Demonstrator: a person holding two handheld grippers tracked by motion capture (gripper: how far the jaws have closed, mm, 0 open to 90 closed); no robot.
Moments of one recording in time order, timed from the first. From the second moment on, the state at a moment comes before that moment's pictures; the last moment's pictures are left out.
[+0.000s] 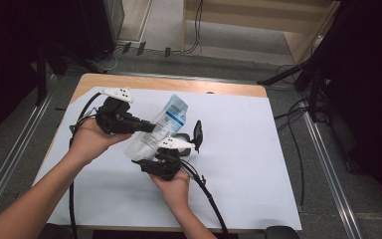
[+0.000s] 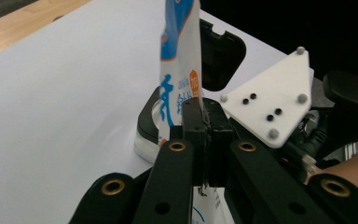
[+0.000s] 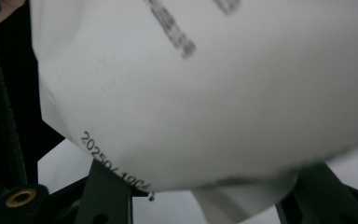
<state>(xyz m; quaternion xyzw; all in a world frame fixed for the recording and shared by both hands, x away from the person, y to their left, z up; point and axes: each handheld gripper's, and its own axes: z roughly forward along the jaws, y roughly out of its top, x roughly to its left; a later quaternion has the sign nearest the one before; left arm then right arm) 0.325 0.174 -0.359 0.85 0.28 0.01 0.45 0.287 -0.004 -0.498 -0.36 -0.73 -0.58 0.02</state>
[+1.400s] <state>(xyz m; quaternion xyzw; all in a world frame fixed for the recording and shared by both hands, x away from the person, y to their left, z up) 0.305 0.207 -0.338 0.83 0.27 0.02 0.48 0.296 -0.028 -0.483 -0.37 -0.73 -0.58 0.00</state>
